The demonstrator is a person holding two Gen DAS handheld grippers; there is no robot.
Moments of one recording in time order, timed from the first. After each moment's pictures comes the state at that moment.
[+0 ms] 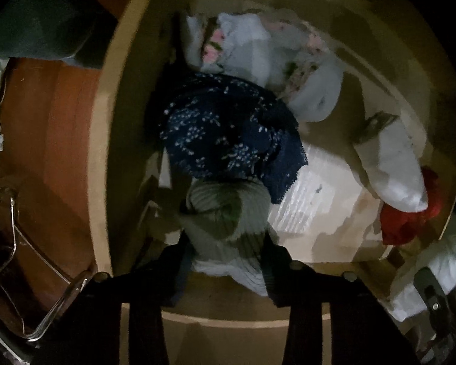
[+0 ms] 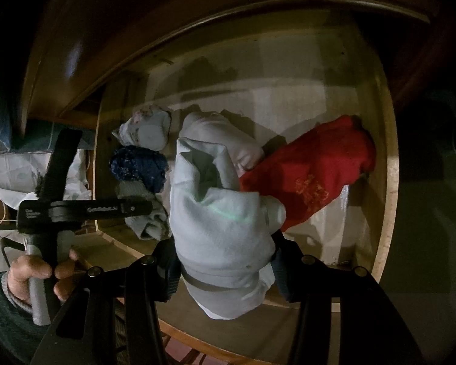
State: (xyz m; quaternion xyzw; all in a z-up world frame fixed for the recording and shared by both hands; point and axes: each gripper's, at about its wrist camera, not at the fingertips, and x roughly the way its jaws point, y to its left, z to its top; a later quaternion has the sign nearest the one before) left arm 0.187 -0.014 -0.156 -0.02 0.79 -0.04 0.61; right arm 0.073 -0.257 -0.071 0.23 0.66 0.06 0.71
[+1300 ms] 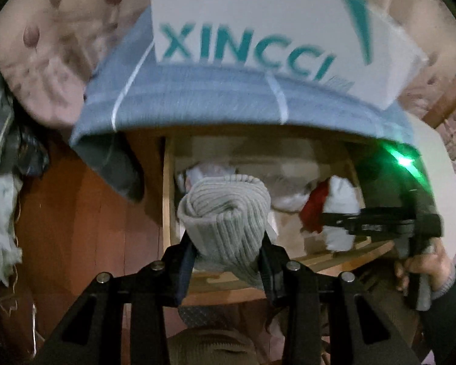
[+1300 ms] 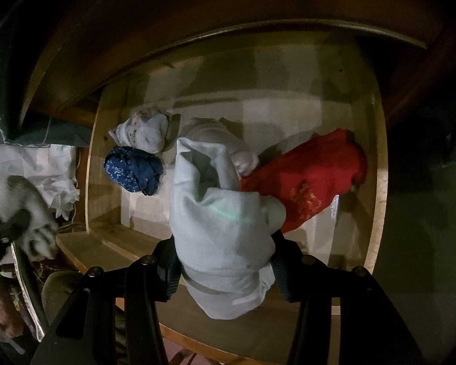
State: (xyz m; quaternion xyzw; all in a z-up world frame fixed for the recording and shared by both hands) left arm 0.095 -0.005 0.049 0.05 0.53 -0.20 0.82; right arm 0.073 -0.247 -0.061 0.20 0.65 0.05 0.74
